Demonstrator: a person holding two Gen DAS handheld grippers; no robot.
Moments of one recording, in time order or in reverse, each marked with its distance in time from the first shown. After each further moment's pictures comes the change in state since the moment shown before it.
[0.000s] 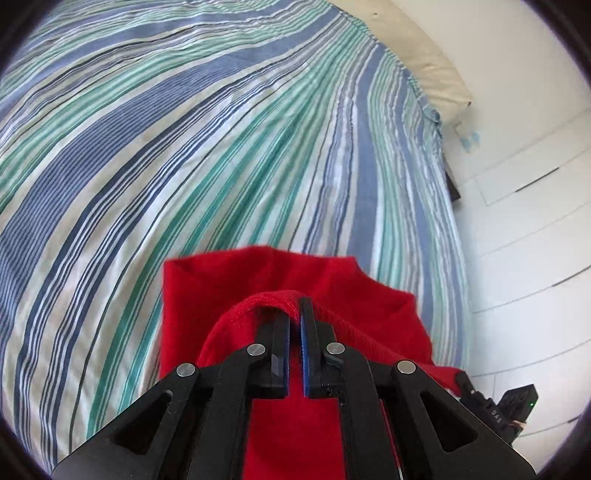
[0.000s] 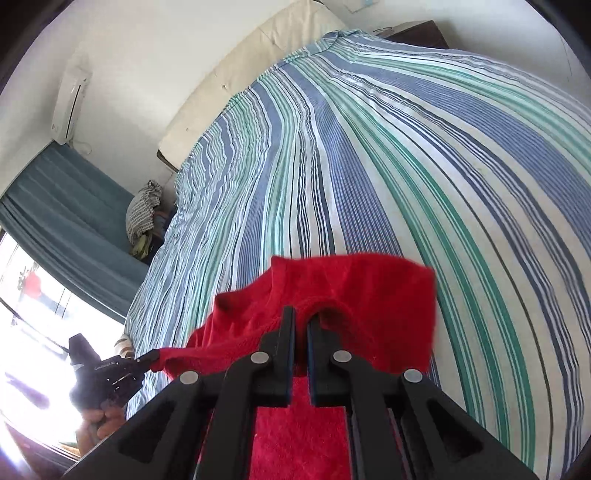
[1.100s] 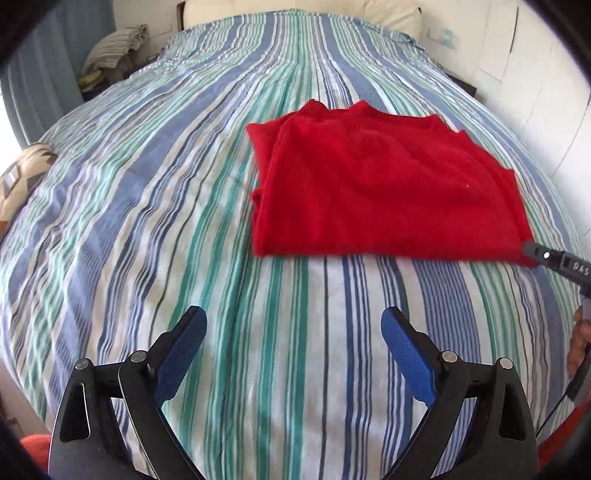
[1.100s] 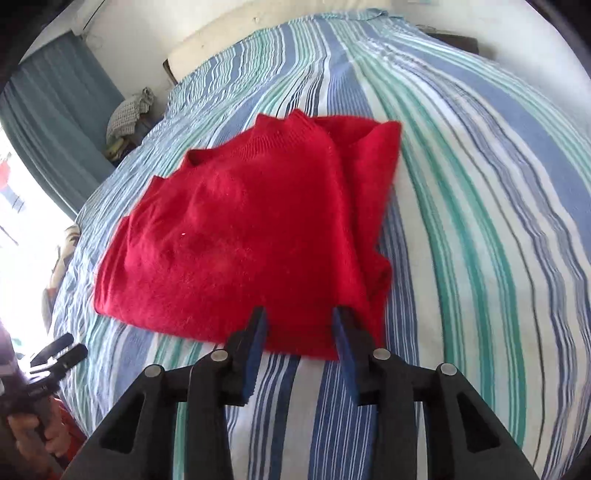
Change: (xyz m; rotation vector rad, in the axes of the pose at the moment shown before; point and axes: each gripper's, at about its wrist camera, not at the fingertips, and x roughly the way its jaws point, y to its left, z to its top) left arm -0.084 0.032 -0.221 0.494 -0.108 0.388; right arm -0.046 0.001 -0.131 -0.314 0.153 -0.209
